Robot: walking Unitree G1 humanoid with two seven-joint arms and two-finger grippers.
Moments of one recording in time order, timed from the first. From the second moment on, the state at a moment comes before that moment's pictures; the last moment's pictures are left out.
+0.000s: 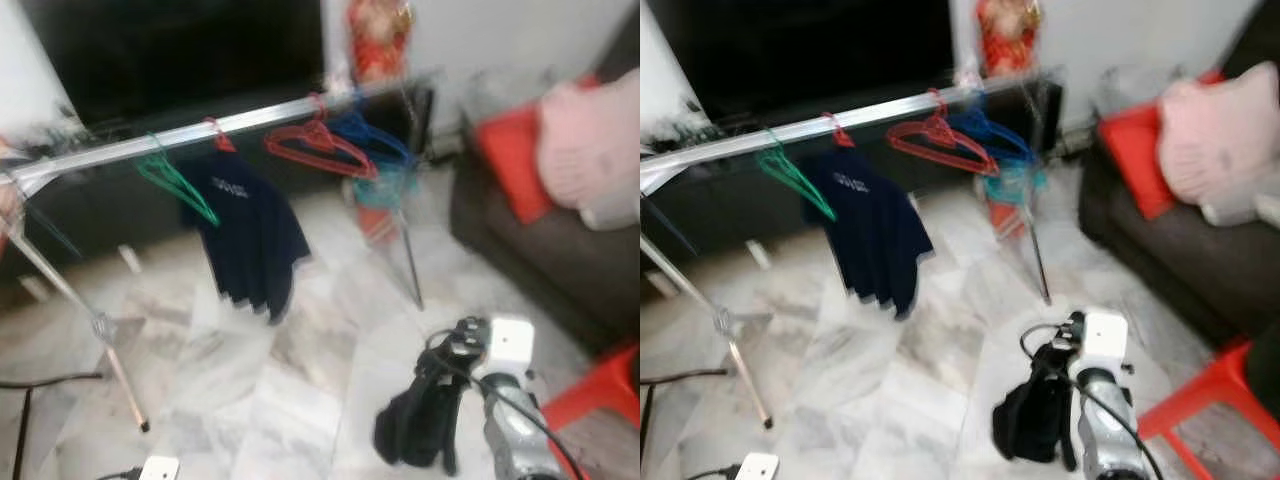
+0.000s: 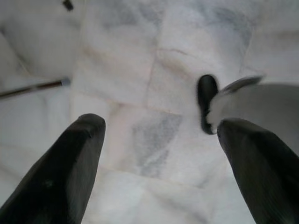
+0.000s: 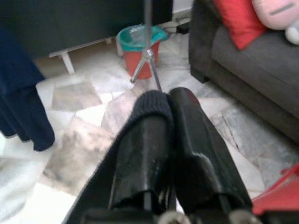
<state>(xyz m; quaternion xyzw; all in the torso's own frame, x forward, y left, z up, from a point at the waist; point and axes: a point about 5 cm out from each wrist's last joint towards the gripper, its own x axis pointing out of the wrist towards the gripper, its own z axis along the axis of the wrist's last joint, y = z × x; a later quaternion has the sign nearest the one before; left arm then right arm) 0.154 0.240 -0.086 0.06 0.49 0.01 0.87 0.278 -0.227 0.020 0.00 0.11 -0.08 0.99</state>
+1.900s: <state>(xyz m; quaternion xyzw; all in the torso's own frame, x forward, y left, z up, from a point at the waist) 0.158 0.243 -0.083 0.06 0.48 0.02 0.87 0.280 -0.211 0.015 0.03 0.11 -0.09 0.99</state>
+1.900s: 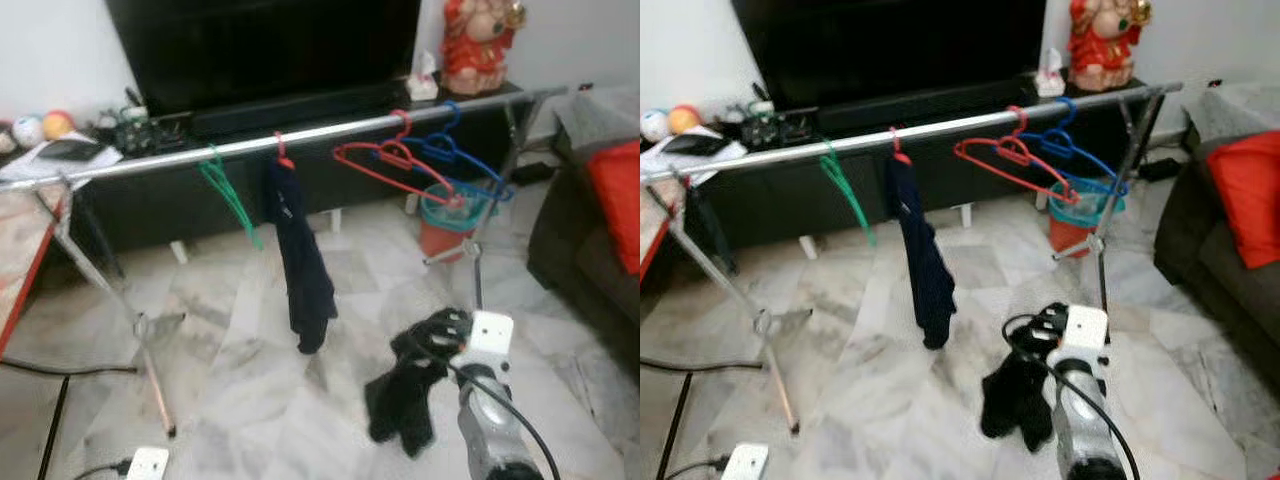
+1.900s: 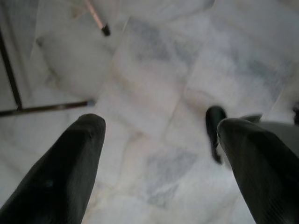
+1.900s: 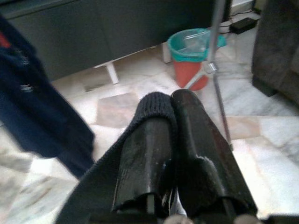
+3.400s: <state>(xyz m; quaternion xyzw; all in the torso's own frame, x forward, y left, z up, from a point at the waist) 0.153 0.250 -0.083 0.07 0.49 0.01 0.87 0.283 -0.195 0.014 0.03 0.11 -0.06 0.99</state>
